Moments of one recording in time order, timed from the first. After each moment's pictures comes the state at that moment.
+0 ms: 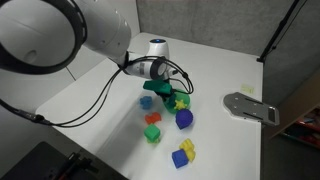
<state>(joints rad) -0.03 0.95 -0.08 -1.57 -0.09 2.46 -0.07</state>
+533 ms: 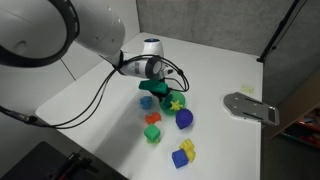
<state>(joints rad) 0.01 0.93 -0.08 -1.61 -0.12 2.45 -0.07</state>
